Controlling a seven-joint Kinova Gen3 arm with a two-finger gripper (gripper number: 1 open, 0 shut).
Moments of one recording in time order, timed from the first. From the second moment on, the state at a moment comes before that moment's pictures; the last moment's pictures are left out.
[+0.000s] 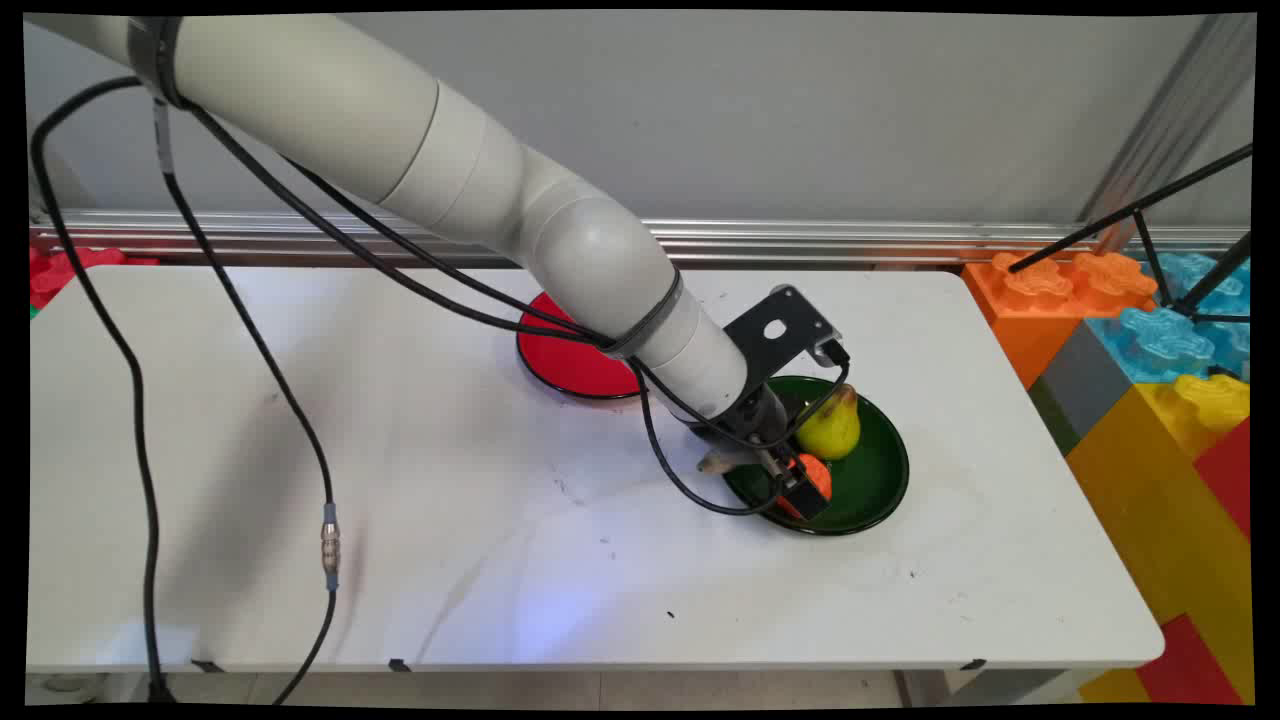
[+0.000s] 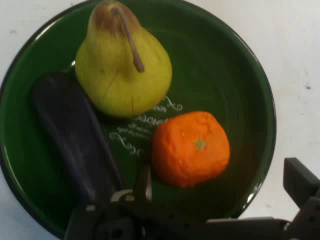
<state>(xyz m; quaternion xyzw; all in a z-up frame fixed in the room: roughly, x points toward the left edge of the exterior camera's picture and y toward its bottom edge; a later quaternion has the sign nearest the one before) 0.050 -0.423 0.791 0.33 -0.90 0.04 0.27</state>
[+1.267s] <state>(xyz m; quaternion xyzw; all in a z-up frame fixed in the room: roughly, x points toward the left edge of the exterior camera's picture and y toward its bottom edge) 0.024 -0.463 0.794 0.39 -0.88 0.01 0.27</state>
